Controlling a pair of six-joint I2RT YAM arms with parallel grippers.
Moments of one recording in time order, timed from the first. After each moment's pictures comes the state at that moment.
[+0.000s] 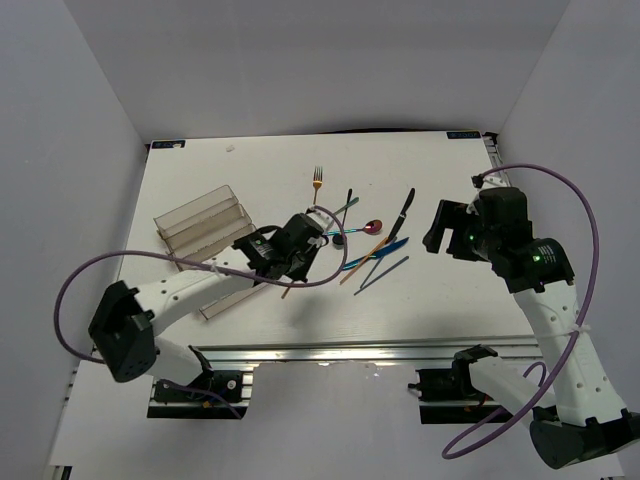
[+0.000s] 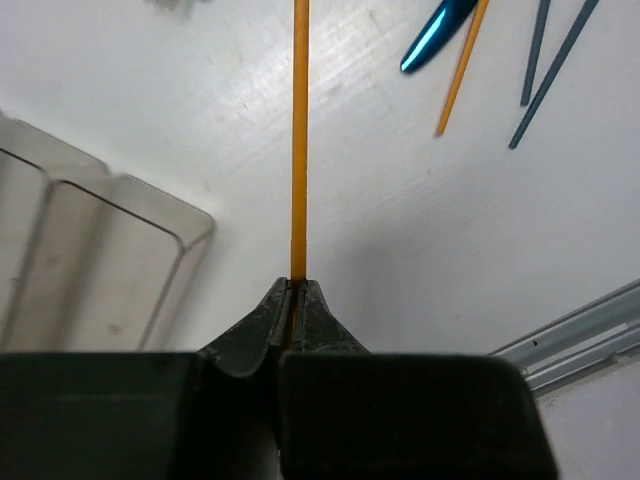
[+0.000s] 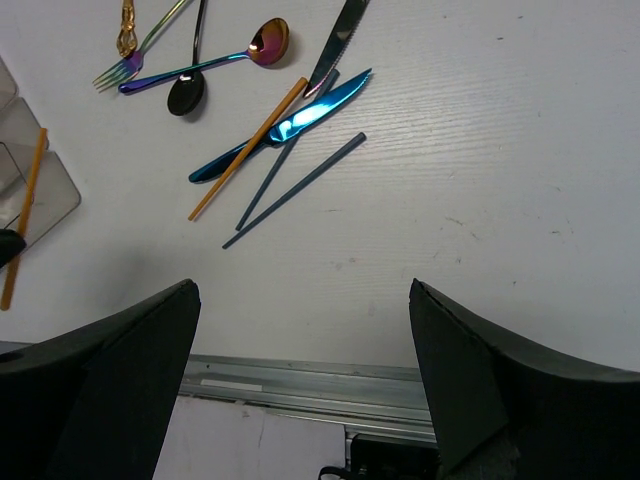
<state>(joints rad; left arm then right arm) -0.88 1.44 1.09 -0.62 -0.25 -0.25 0.28 0.92 1.19 -0.99 0.00 0.35</state>
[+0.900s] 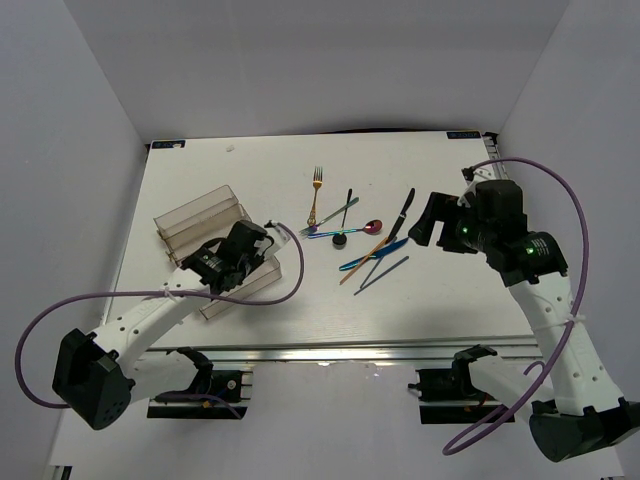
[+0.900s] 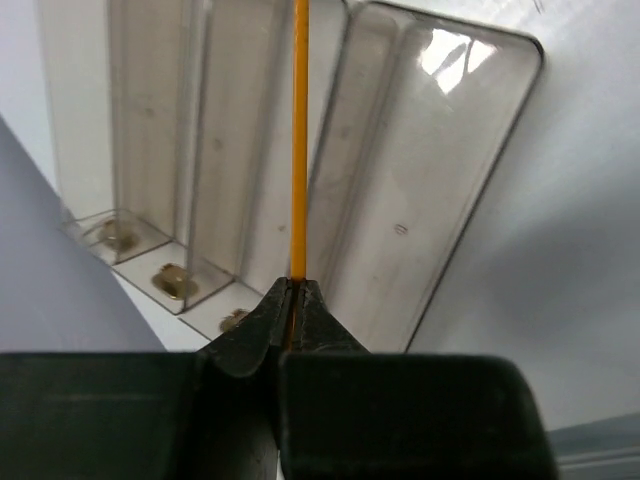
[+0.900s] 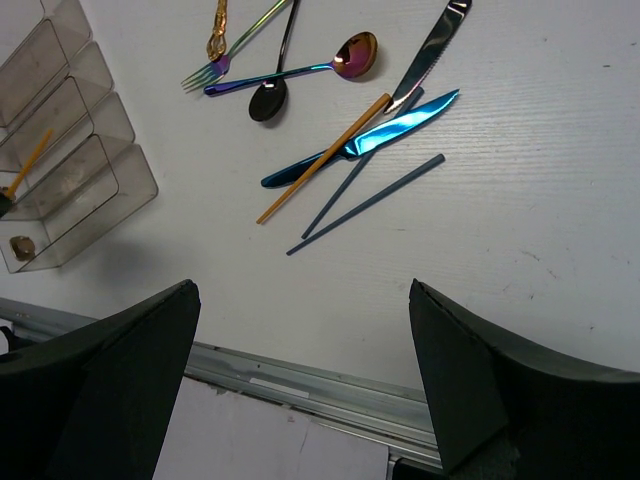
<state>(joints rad) -0.62 1.13 0.84 -0.64 -0.42 0.41 0.29 0.96 1.19 -0.90 -0.14 0.39</state>
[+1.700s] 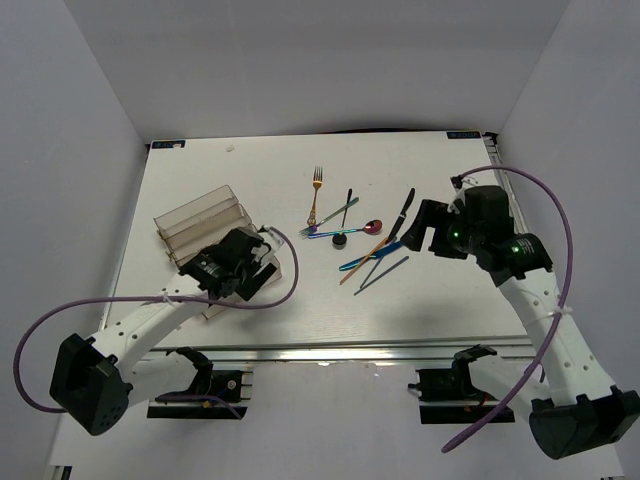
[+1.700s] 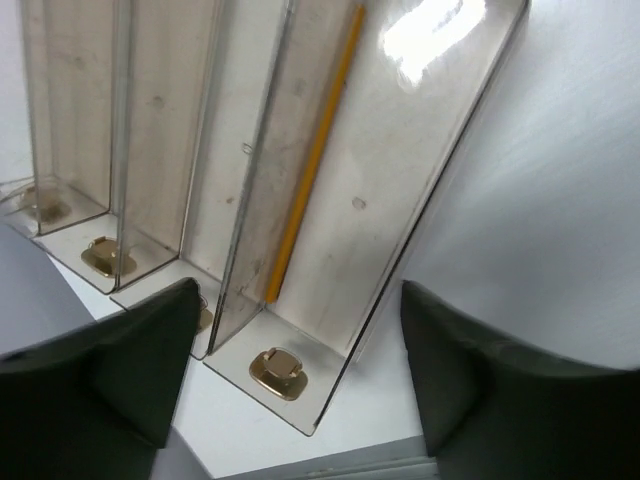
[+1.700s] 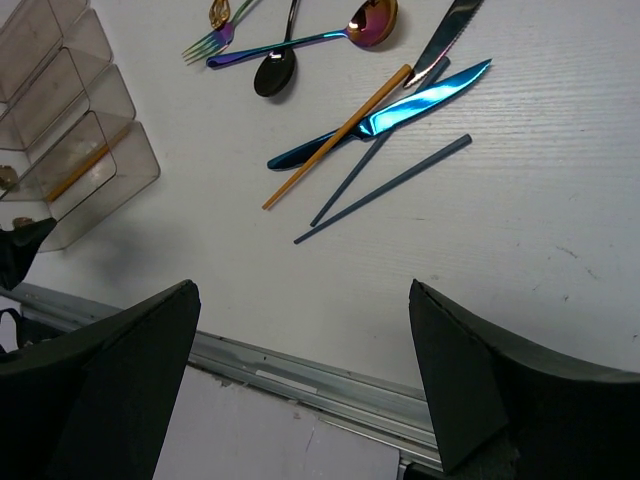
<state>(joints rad) -0.61 1.10 0.74 -0.64 -0.38 0.31 0.30 0.96 1.08 -0.82 -0.19 0.40</state>
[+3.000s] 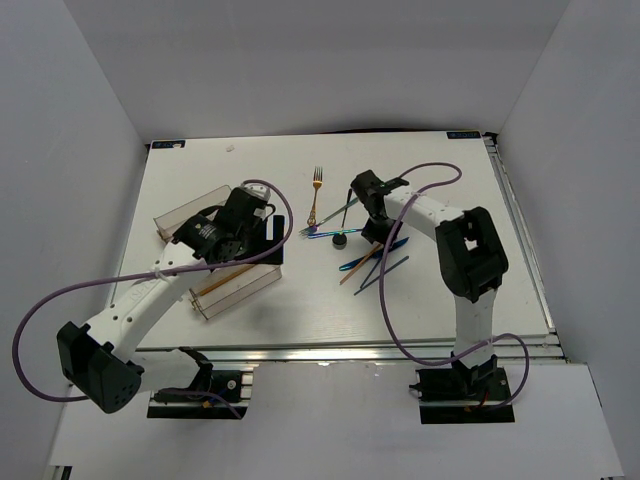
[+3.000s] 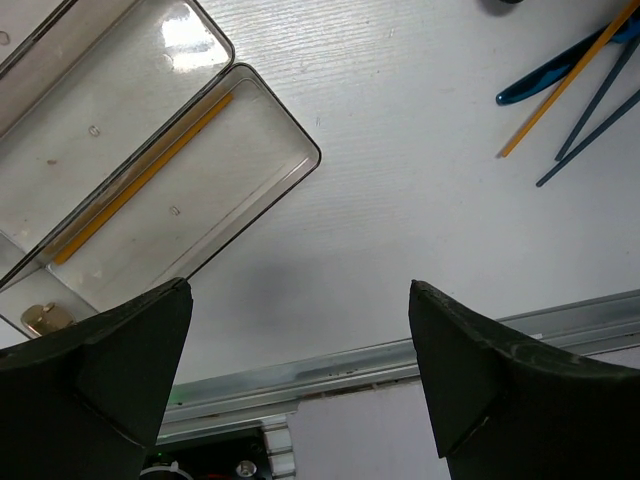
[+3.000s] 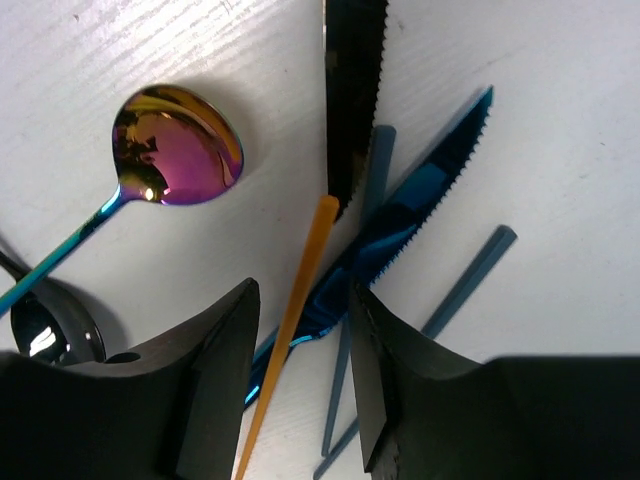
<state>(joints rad) -0.61 1.23 1.20 -0.92 -0.18 -0.43 0.54 2.00 1.49 -0.87 0.33 0.96</state>
